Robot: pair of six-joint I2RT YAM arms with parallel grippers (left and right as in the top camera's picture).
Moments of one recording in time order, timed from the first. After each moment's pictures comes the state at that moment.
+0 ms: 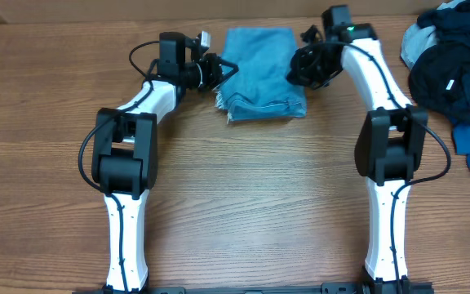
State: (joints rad) left arm -0.16 2.44 1.72 0.11 0.85 -0.73; right arm 0.09 2.53 2.30 -1.10 -0.56 0.23
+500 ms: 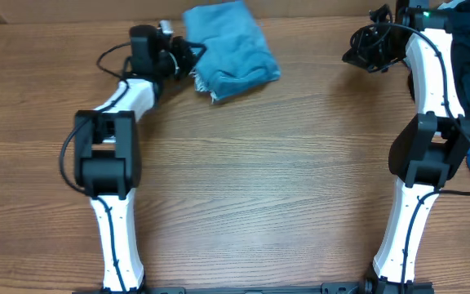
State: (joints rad) left arm -0.05 2.38 1.71 0.08 0.61 -0.99; right arm -0.13 2.46 2.41 -1.20 -0.51 0.22
